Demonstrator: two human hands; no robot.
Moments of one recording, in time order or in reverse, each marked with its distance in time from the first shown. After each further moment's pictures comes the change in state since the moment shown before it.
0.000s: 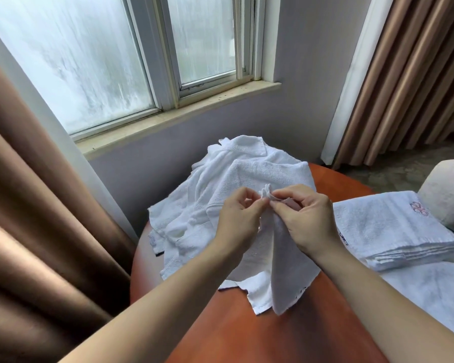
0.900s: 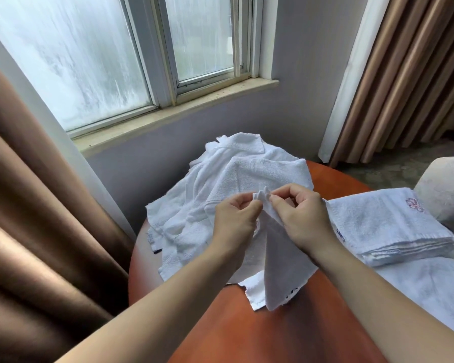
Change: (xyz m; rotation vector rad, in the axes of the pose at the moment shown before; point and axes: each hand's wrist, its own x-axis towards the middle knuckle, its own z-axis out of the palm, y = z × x) left_hand -0.010 -0.004 0.003 -0.164 0.043 -0.082; right_hand -0.003 0.000 0.001 -0.107 -0.019 0.197
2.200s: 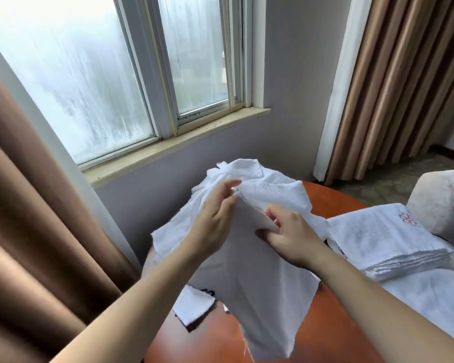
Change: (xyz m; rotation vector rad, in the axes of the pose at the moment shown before) left_hand 0.017 0.053 -0.054 0.567 -0.202 0.507; right_hand 0.008 -0.009 0.004 -0.324 -0.275 -0.177
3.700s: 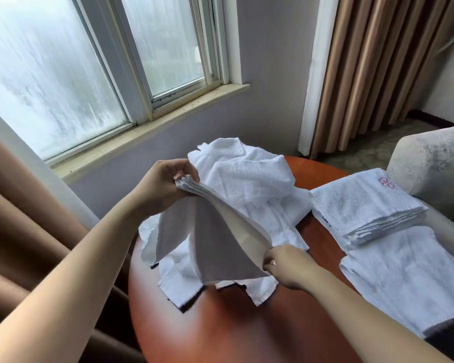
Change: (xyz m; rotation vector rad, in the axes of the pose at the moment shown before) left_hand 0.036 -0.021 -0.052 0.128 -0.246 0.112; right_hand -0.057 0.070 0.047 -0.450 -0.429 0.322
